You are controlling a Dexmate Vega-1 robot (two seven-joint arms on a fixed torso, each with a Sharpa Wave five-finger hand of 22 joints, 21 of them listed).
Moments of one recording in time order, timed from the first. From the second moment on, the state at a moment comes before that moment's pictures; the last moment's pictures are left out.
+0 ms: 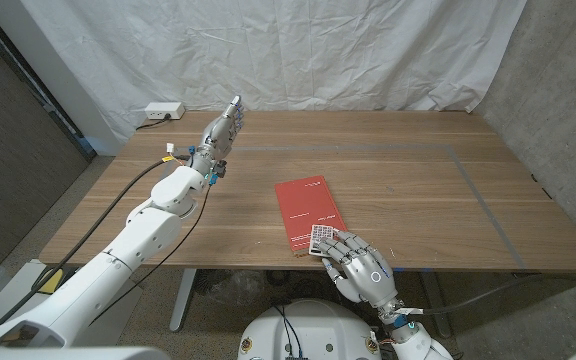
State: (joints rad) left arm 0.97 0.65 0.31 -1.74 -0.65 -0.14 0.09; left_hand 0.42 0.02 0.00 0.06 0.29 -0.08 0.06 0.19 0.18 -0.05 0.00 0.20 0.18 -0.08 0.03 0.18 0.18 -0.12 -0.03 0.20 0.18; right arm -1.29 -0.77 -0.90 -1.71 -1.11 -0.35 -1.08; right_hand 0.82 -0.01 0.38 -0.15 0.31 0.56 -0.22 0.26 0.23 0.59 -0.21 0.28 0.22 0.53 -0.05 0.21 0.22 0.53 -0.05 0.32 0.20
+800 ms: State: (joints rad) left arm 0.97 0.66 0.31 -1.75 -0.64 -0.12 0.11; left_hand 0.42 0.02 0.00 0.06 0.29 -0.08 0.06 0.19 0.18 -0.05 0.00 0.20 0.18 -0.08 0.03 0.18 0.18 -0.12 -0.03 0.20 0.18; right arm -1.26 -0.75 -0.90 -1.66 -1.11 -0.33 -1.11; right_hand 0.82 0.00 0.39 -0.14 0.31 0.58 -0.22 0.26 0.23 0.60 -0.22 0.29 0.22 0.54 -0.05 0.21 0.22 0.53 -0.05 0.32 0.20
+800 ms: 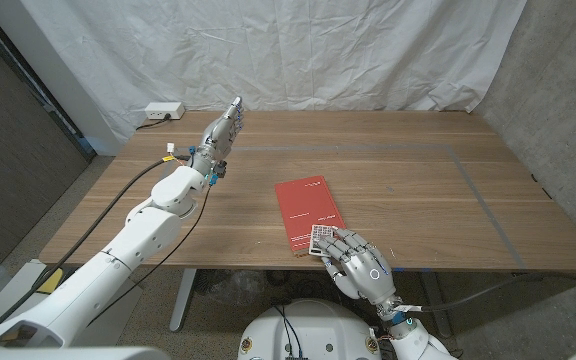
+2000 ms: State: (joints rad) left arm 0.95 0.66 0.32 -1.75 -0.63 -0.10 0.11; left_hand 0.42 0.02 -0.01 0.06 0.29 -0.08 0.06 0.19 0.18 -0.05 0.00 0.20 0.18 -0.08 0.03 0.18 0.18 -0.12 -0.03 0.20 0.18; right arm -1.36 -0.62 -0.69 -1.61 -1.24 -0.17 -1.12; right_hand 0.88 0.07 0.40 -0.13 0.26 0.80 -0.23 0.33 0.22 0.76 -0.21 0.31 0.20 0.66 -0.06 0.23 0.23 0.59 -0.06 0.35 0.21
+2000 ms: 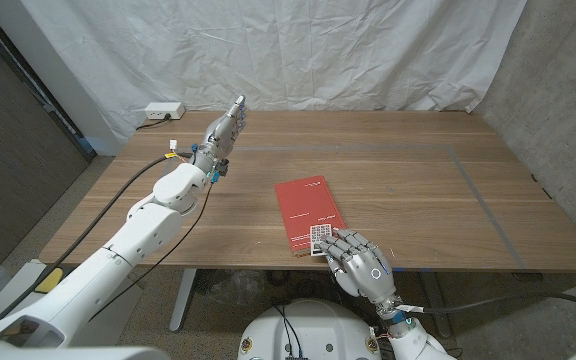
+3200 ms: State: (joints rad) left arm 0.94 0.65 0.30 -1.72 -0.65 -0.11 0.11; left_hand 0.43 0.03 -0.01 0.06 0.29 -0.08 0.05 0.19 0.18 -0.06 0.00 0.20 0.18 -0.08 0.02 0.18 0.18 -0.13 -0.04 0.20 0.18; right arm -1.30 -0.77 -0.81 -1.74 -1.09 -0.29 -1.10; right_hand 0.90 0.10 0.39 -0.13 0.20 0.86 -0.22 0.34 0.21 0.83 -0.21 0.30 0.19 0.73 -0.07 0.23 0.23 0.63 -0.06 0.37 0.22
